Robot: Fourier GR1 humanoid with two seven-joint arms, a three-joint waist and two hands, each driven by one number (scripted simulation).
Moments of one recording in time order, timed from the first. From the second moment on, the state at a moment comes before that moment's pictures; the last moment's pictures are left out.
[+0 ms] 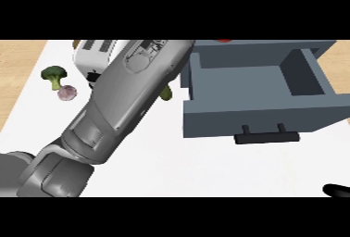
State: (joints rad) left arm -1.43 0.00 -0.15 -0.63 0.29 0.43 0.20; right arm 0.05 -0.12 -0.34 -2.26 -0.11 0.09 0.33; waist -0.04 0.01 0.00
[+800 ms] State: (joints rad) left arm -1.59 0.00 -0.30 -0.38 0.44 0.56 0.12; right arm -0.06 -0.15 -0.30 -2.23 -0.09 0.07 0.39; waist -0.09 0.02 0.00
